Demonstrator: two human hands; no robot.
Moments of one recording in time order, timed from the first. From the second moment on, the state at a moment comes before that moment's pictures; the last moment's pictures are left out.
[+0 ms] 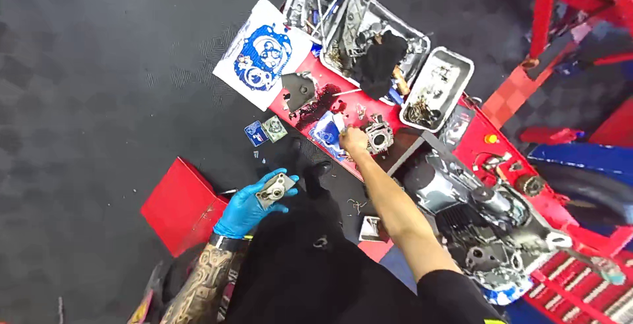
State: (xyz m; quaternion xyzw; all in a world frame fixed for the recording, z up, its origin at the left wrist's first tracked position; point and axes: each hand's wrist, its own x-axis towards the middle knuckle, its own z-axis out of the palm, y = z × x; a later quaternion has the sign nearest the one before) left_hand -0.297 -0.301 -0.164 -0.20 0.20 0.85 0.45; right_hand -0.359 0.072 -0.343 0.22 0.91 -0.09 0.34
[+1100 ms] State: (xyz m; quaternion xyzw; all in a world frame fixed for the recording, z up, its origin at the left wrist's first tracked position) left_hand -0.270 -0.355 -0.249 -0.33 0.11 0.94 0.07; right_hand -0.607 -0.172 -0.417 0.18 0.95 -0.18 0.15
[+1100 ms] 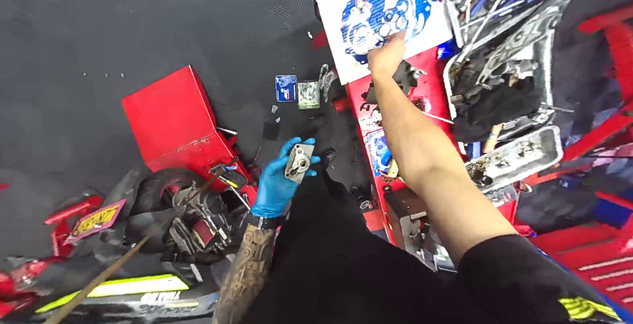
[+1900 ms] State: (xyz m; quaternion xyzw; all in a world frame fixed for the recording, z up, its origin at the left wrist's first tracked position) left_hand -0.267 -0.361 -0.265 -0.34 0.10 0.93 0.05; right_hand -0.619 -0.174 -0.424 0.16 0.96 -0.13 0.16
